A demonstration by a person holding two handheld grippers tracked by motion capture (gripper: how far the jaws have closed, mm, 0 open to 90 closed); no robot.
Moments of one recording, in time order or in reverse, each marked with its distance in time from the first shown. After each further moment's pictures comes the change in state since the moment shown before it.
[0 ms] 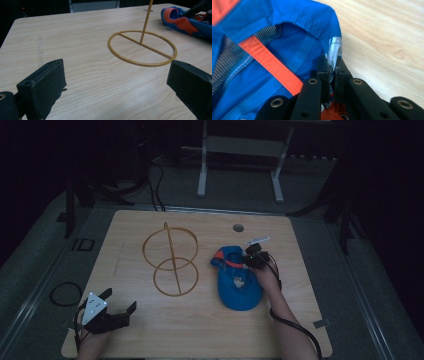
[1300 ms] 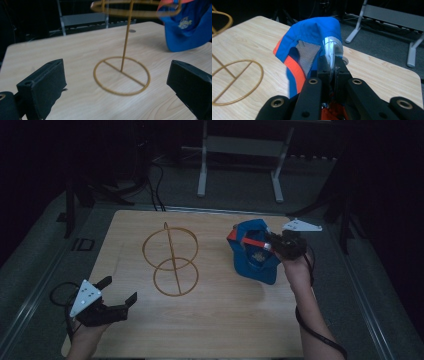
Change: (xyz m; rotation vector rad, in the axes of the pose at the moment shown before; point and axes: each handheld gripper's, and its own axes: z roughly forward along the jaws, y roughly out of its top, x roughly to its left) left arm -0.019 0.088 -0.030 -0.053 -0.093 0.037; right arm -0.004 0.028 -0.174 -0.383 -0.023 0.027
